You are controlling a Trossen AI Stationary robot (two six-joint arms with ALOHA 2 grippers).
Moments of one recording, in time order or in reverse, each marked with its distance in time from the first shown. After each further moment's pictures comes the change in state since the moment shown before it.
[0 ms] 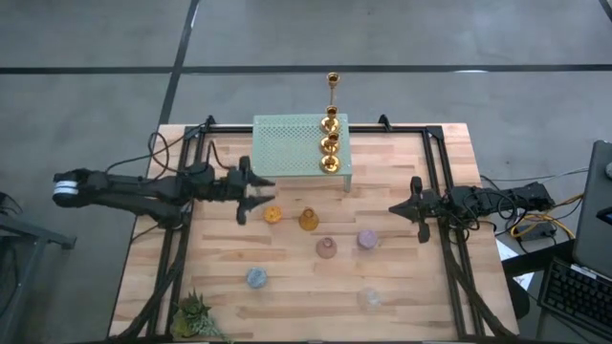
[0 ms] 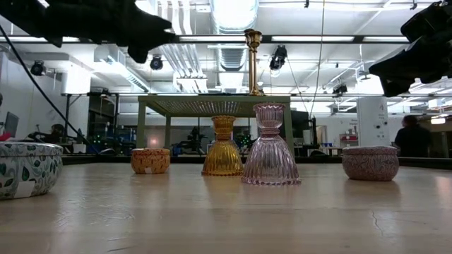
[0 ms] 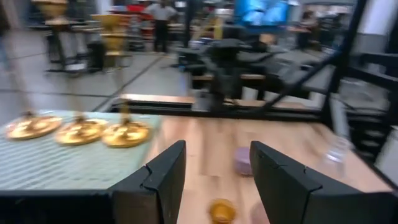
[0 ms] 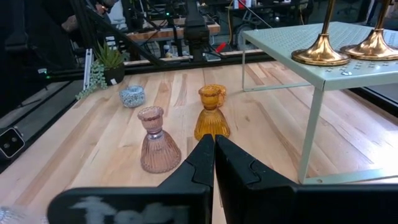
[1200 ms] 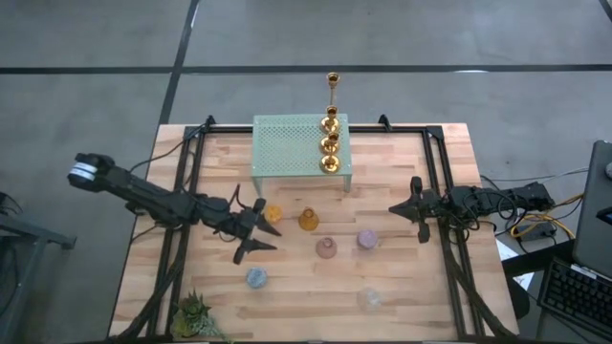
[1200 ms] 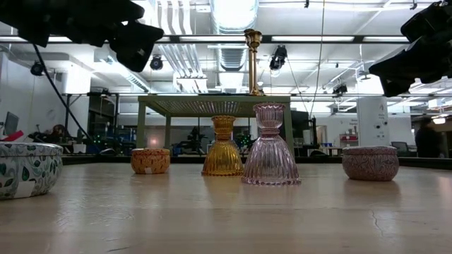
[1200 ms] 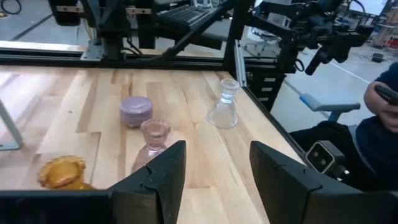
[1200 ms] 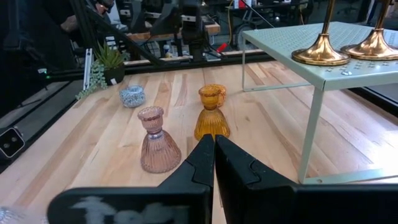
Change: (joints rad) left arm -0.348 0.220 0.003 0.058 -0.011 -0.127; right arm 0.000 0.000 0.000 0.000 0.000 0.000
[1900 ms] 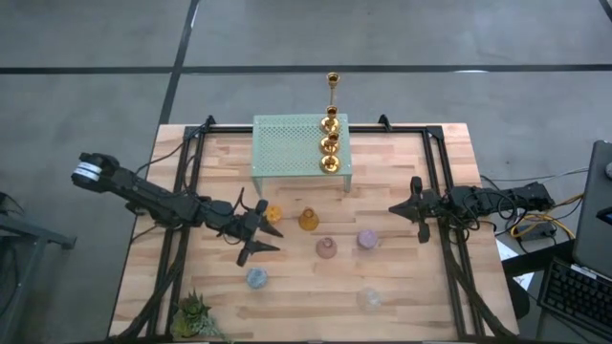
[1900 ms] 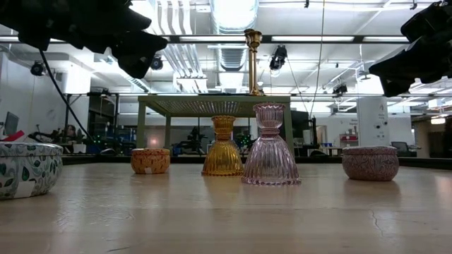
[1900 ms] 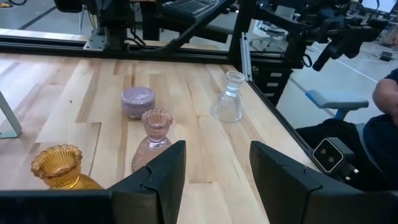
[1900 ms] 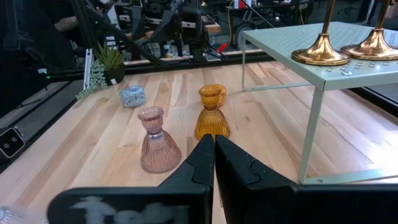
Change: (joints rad) left arm -0.016 0.059 0.000 0.036 -0.035 -0.021; right arm 0.000 0.000 0.000 0.000 0.000 0.000
